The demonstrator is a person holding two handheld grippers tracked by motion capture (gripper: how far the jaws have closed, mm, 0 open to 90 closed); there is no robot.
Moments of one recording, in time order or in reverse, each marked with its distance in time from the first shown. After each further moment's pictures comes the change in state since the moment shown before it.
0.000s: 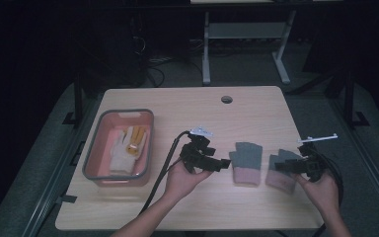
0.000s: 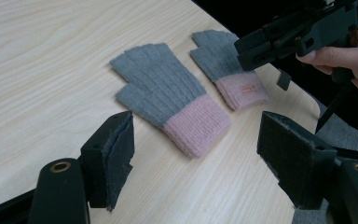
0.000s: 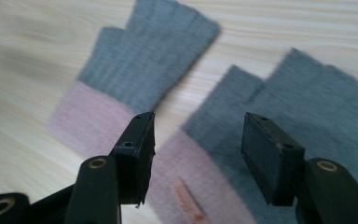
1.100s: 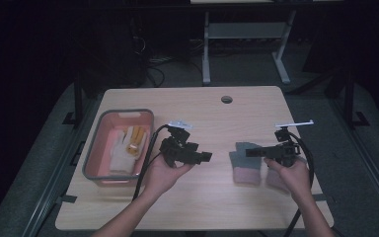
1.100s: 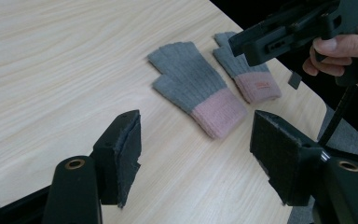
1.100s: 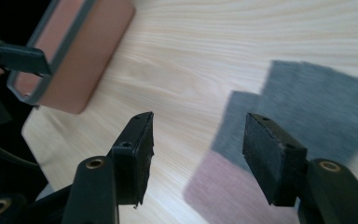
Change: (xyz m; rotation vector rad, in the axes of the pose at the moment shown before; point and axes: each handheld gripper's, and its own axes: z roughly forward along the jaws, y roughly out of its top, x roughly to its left) left arm 0.022 0.001 -0.046 0.010 0.042 -0.039; right arm 0.055 0.045 0.019 -0.049 0.322 0.055
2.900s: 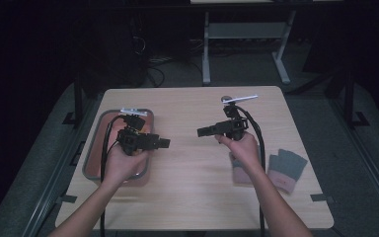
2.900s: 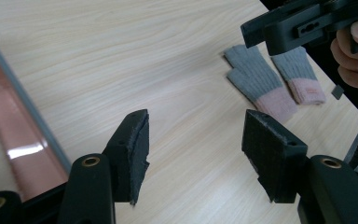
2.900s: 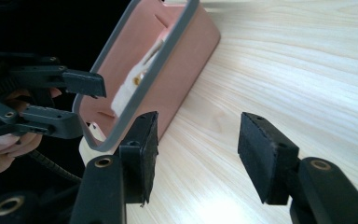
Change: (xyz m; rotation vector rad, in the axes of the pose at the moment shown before) left arm 0.069 -0.010 -0.081 -0.004 0.115 -0.131; right arm 0.087 0.079 0.088 0.070 0.177 -0.053
